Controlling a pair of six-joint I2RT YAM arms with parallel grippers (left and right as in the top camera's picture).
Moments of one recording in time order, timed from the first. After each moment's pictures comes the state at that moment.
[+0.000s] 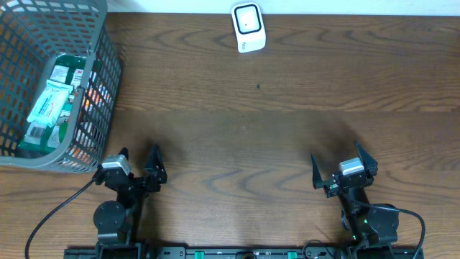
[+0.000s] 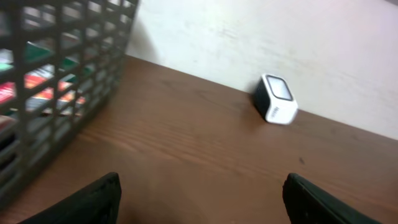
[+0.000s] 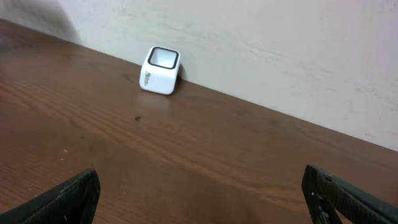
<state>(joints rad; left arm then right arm) 0.03 0.02 0.04 -0.14 0.11 -0.33 0.12 0.01 0.01 -0.06 -0.13 -0.23</state>
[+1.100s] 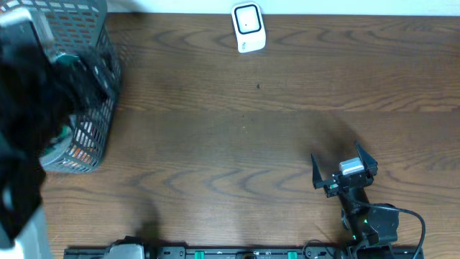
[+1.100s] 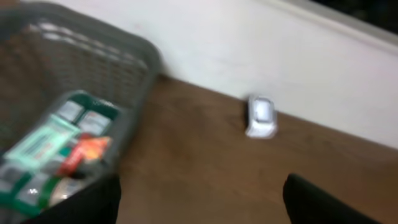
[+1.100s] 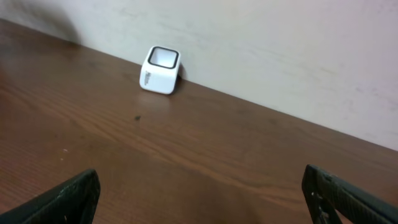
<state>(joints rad) 0.03 1.36 2.23 -1.40 0.07 -0.30 0.12 0.01 0.01 -0.06 -0.13 -0.23</state>
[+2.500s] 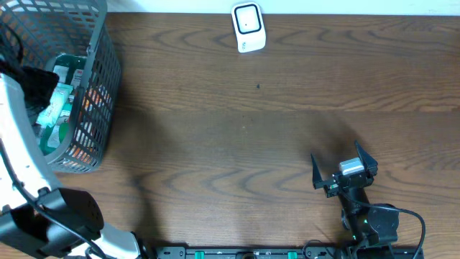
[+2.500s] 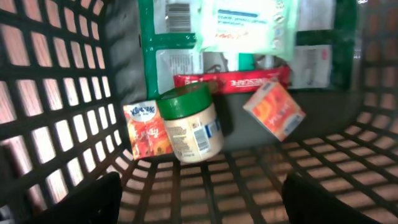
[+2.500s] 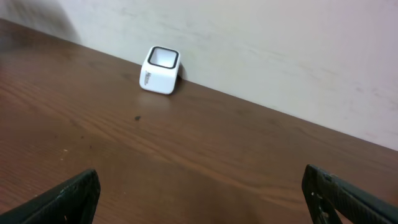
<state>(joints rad) 0.47 1.75 1.87 -1.41 -0.13 -0.86 0.12 0.01 0.01 -0.06 -0.13 -0.23</state>
